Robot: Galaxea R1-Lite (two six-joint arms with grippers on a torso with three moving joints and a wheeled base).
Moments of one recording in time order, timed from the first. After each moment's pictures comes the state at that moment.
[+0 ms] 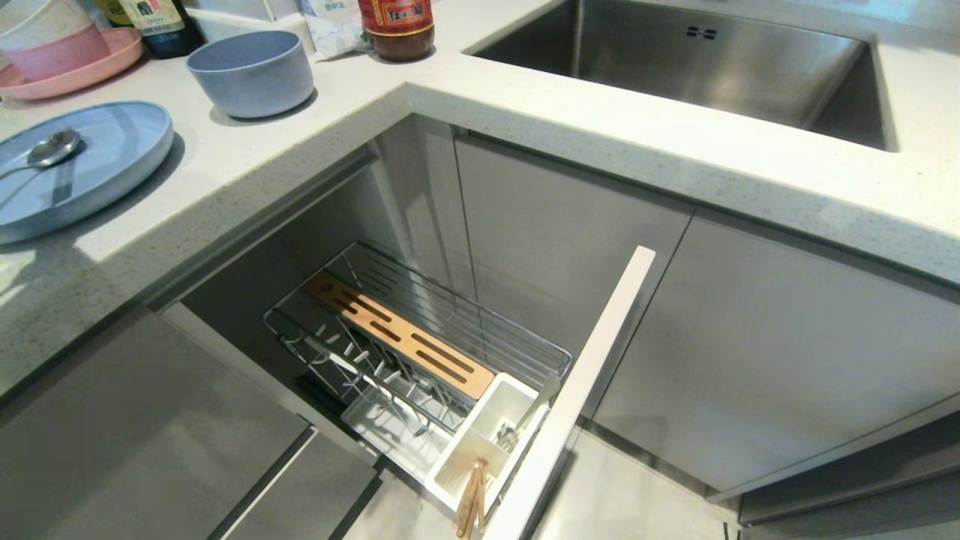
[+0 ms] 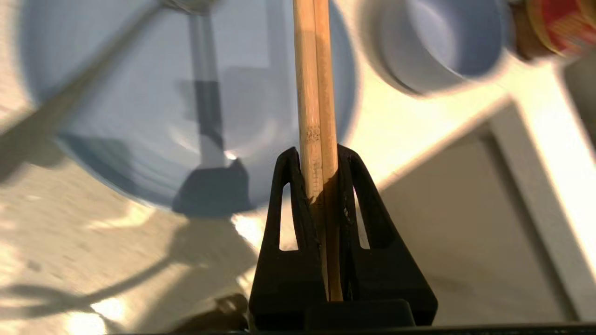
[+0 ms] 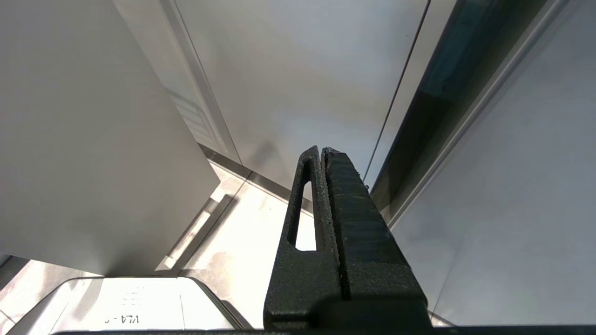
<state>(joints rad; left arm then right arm) -0.22 1.30 -1.91 0.88 0.35 -0.61 0.00 0.00 0.00 0.00 0.00 0.02</state>
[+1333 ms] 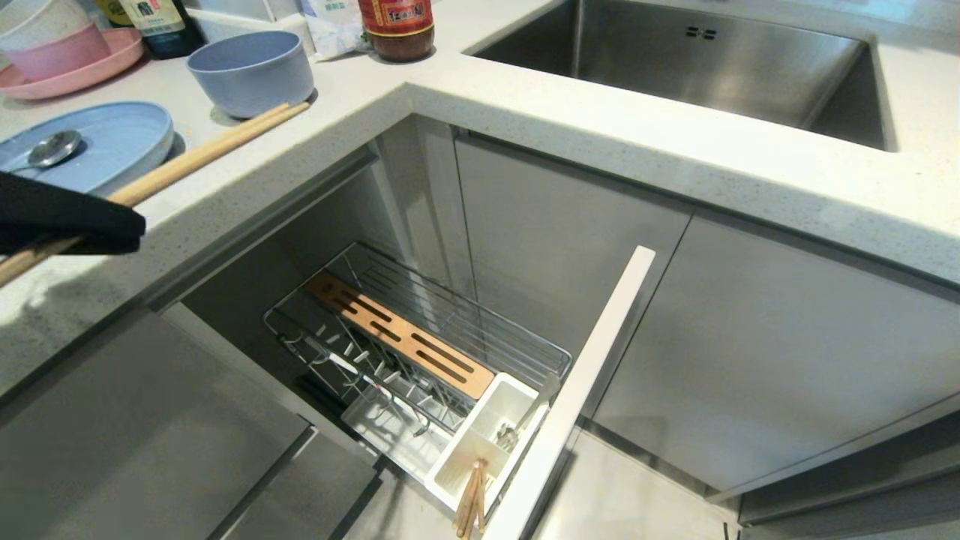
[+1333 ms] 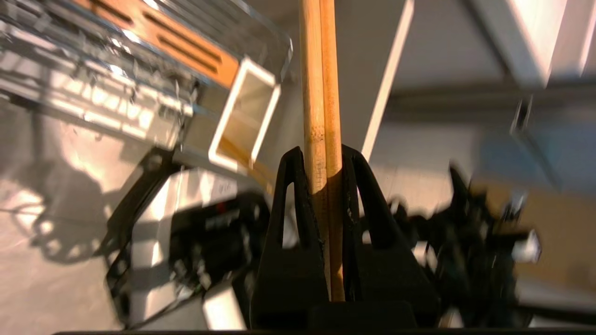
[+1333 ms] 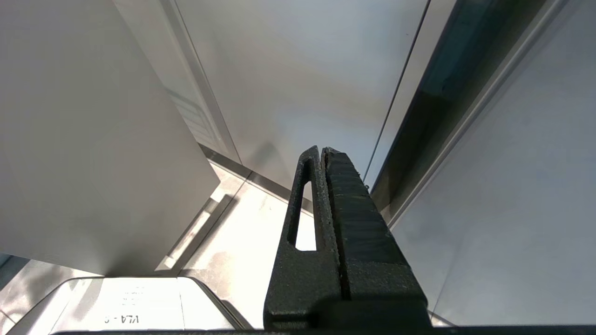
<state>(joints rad) -0.47 1.22 -1.77 1.06 -0.24 -0.42 0.00 0.00 0.00 0.00 0.00 0.02</state>
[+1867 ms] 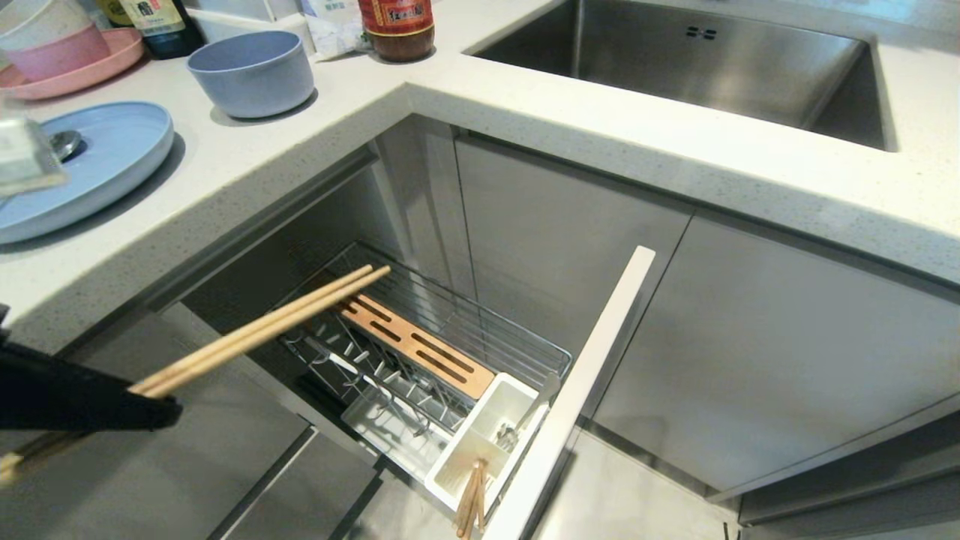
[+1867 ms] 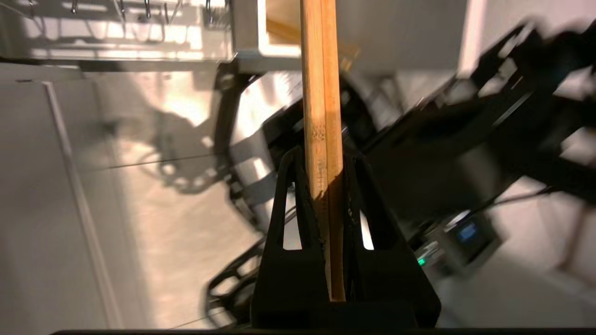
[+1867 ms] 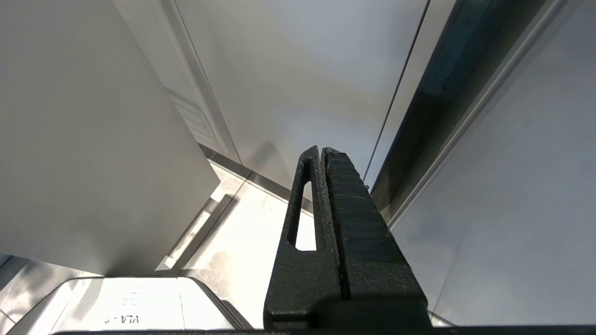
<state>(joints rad) -0.46 1.23 -1.57 1.20 -0.27 0.07 0.00 0.00 0.00 0.00 0.00 0.02</state>
